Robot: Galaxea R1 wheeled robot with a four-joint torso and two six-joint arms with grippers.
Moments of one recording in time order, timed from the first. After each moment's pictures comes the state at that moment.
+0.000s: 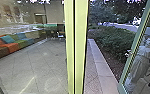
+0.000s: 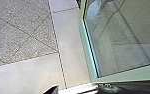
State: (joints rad) left arm 1.56 3.07 -2.68 -0.57 0.13 0.61; right arm -0.29 1.89 -1.71 -0.25 -0.93 0.62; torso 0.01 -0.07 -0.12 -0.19
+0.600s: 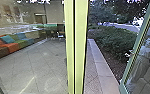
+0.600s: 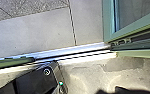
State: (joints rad) left arm 1.54 3.04 -2.68 -0.57 0.12 0.61; right arm -0.68 1.89 -1.56 -0.18 -0.81 0.62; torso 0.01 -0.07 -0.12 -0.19
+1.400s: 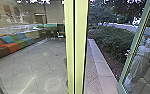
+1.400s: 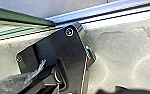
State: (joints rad) left arm 1.53 3.03 -2.69 -0.57 0.11 0.61; right arm -1.16 2.19 -1.69 -0.21 -0.44 0.62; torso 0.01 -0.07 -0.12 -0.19
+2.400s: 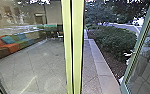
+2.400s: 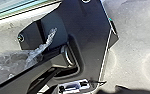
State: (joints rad) left arm 1.52 3.04 -2.70 -0.57 0.10 0.62; right arm -1.37 2.56 -2.02 -0.29 -0.33 0.62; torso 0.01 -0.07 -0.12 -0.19
